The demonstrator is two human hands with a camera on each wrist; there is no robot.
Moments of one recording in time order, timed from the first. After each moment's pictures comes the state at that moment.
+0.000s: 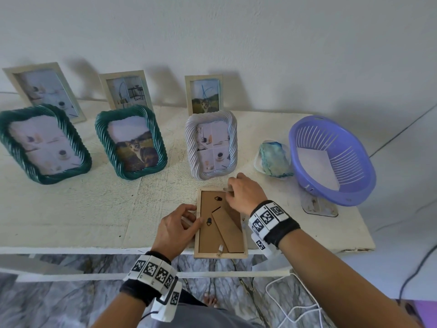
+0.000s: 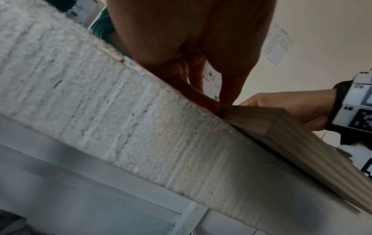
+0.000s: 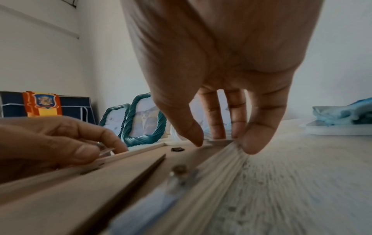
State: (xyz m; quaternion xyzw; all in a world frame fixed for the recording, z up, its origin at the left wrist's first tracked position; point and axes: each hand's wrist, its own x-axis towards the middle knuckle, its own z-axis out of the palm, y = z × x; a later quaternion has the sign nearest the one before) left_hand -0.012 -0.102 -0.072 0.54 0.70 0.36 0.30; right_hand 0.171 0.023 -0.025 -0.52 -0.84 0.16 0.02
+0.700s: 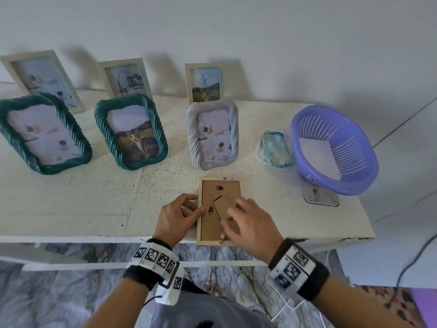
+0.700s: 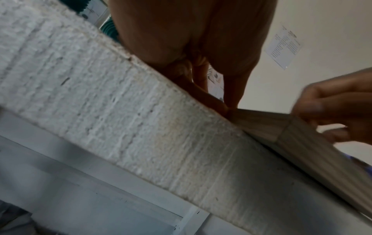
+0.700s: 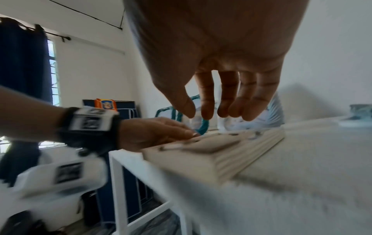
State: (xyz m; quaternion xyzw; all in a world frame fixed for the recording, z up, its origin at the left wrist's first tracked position) left_hand -0.016 -0.101 -0.078 0.52 0.68 0.39 0.34; right_hand 0.198 -0.078 -0.016 -0.43 -0.89 0.13 0.09
